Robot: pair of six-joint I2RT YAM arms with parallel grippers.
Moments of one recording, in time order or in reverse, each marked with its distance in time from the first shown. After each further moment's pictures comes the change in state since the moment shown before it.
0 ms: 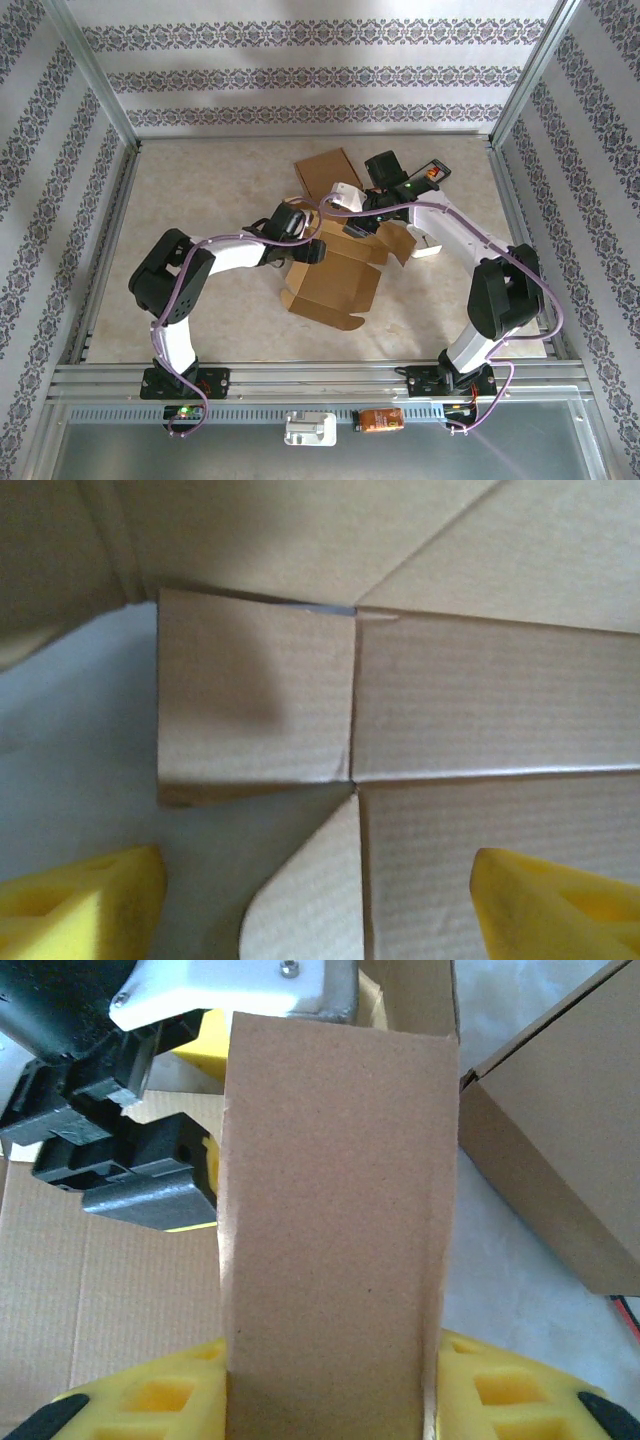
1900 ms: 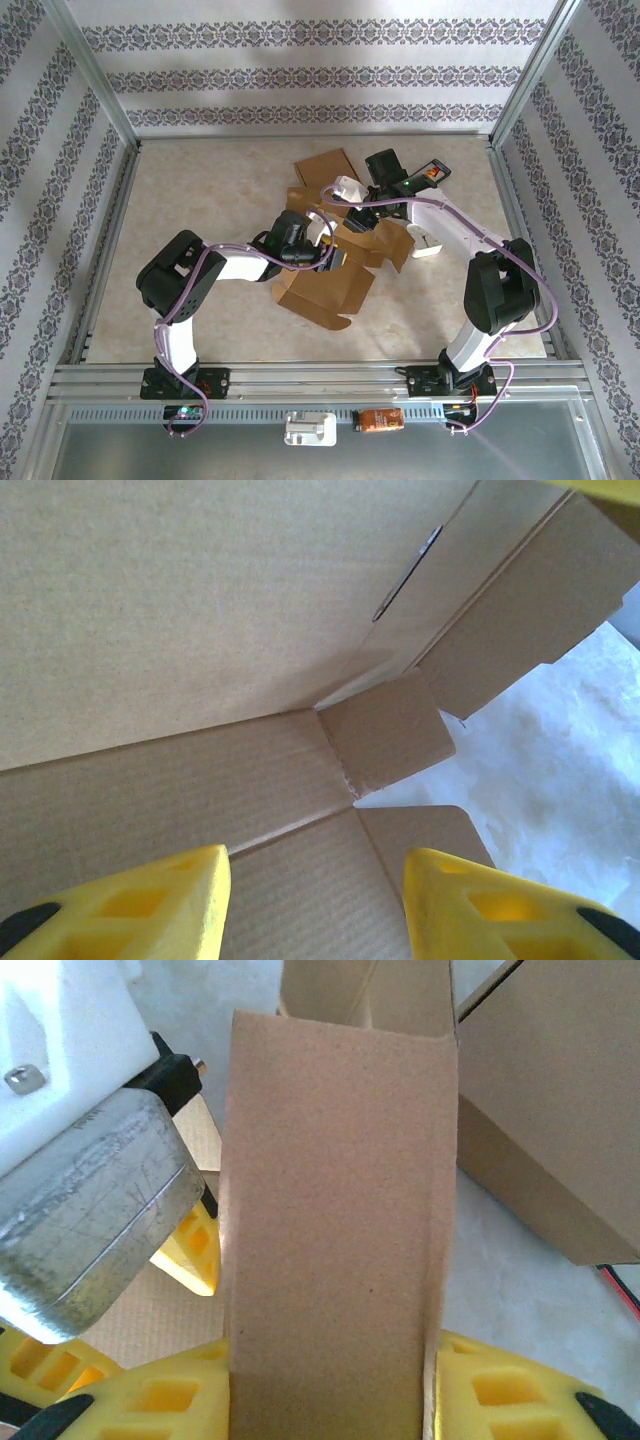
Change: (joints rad) left arm -0.055 0.026 -0.136 0.536 0.378 0.129; right arm -0.020 0.036 0.007 0.057 0.034 0.106
